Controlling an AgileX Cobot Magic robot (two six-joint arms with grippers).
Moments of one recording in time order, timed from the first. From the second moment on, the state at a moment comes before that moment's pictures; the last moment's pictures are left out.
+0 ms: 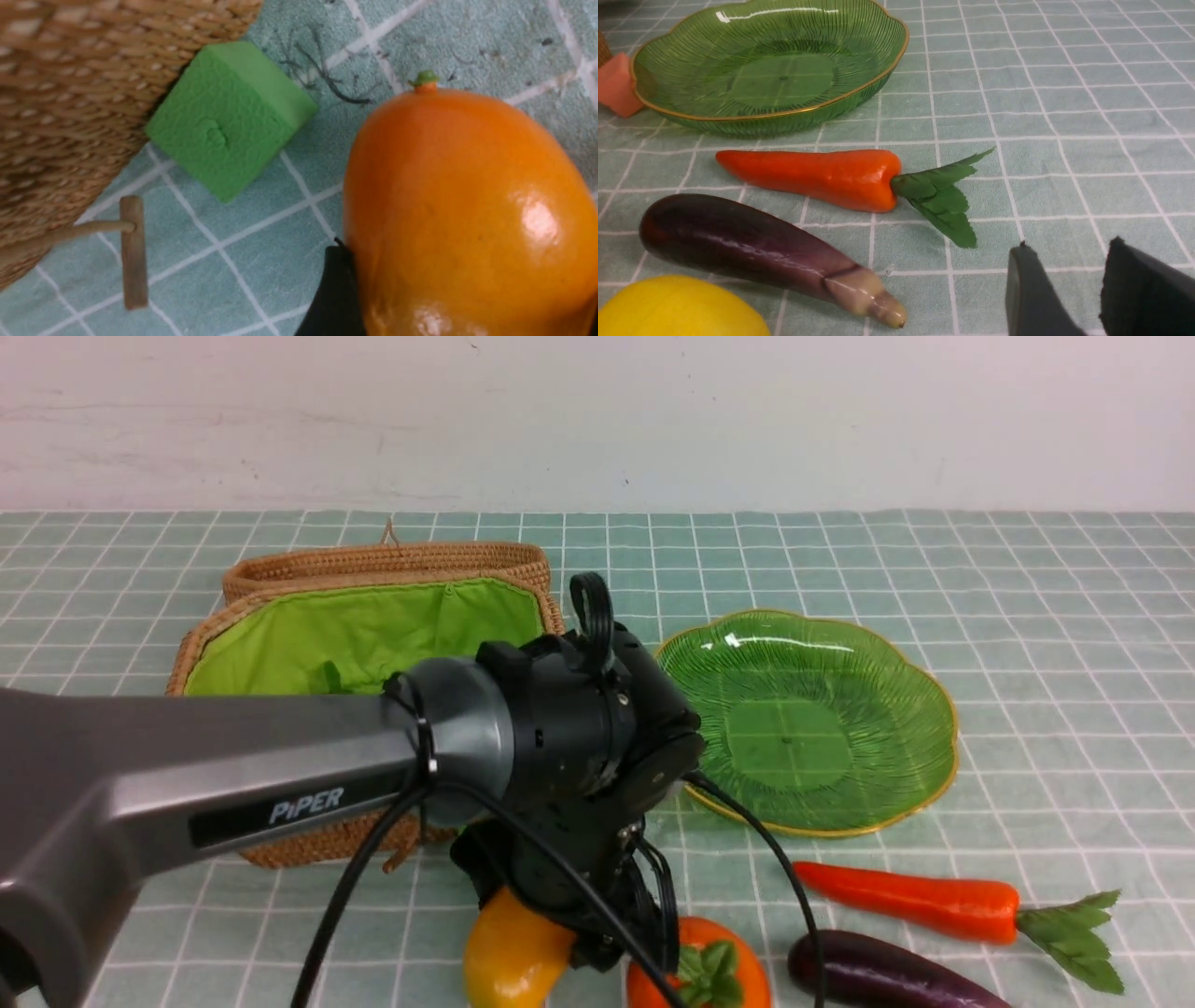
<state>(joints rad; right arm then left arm) 0.00 -0.01 0.02 0.04 0.38 0.00 -0.80 1.94 -1.40 0.31 1.03 -0.41</state>
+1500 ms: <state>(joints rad) 0.00 -0.01 0.02 0.04 0.38 0.00 -0.80 2.27 -1.95 0.36 0.59 -0.65</state>
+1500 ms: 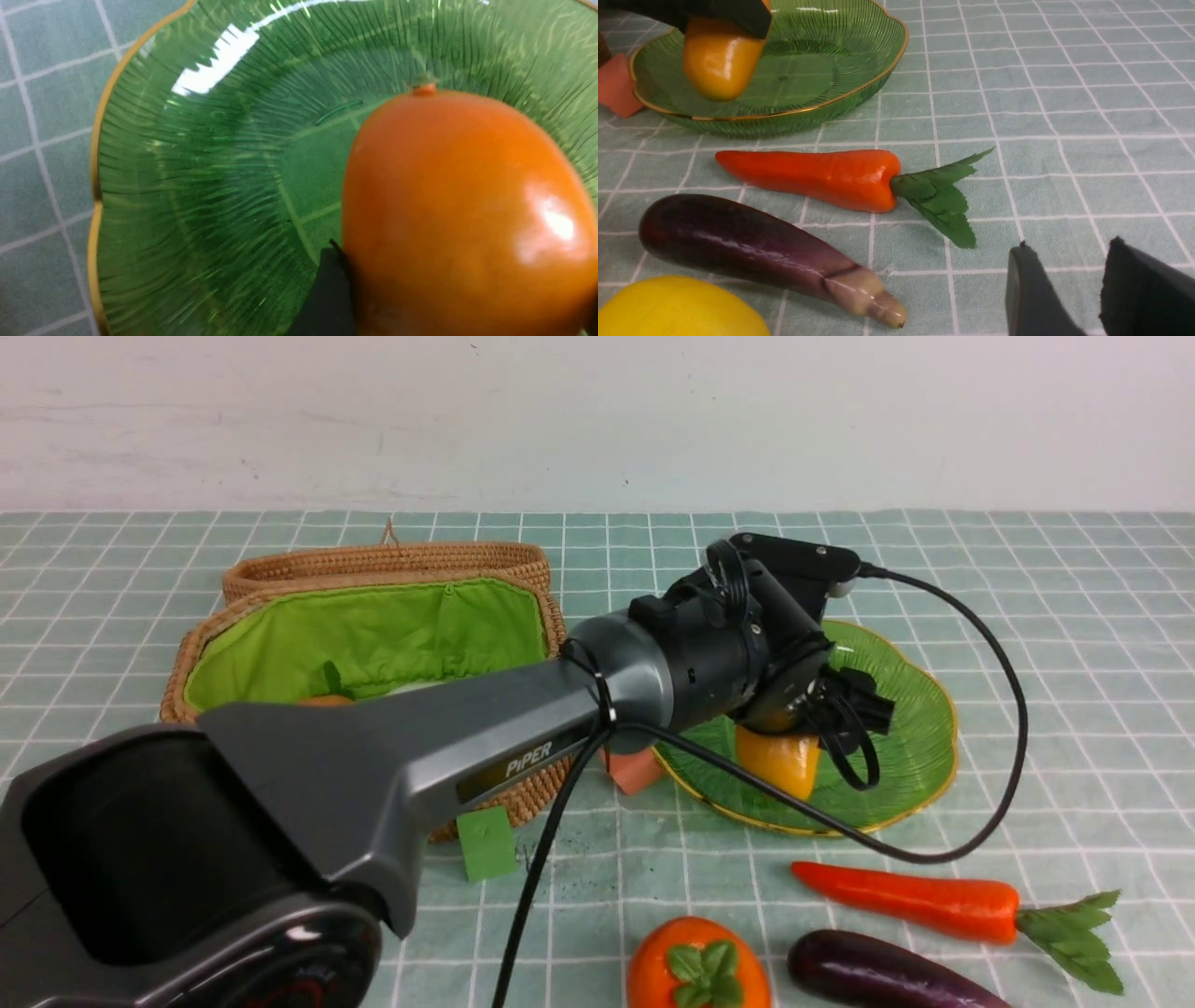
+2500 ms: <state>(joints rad) 0.00 -0.01 0.02 0.01 0.38 0.00 -0.79 1.72 -1.51 -0.26 1.17 -0.14</state>
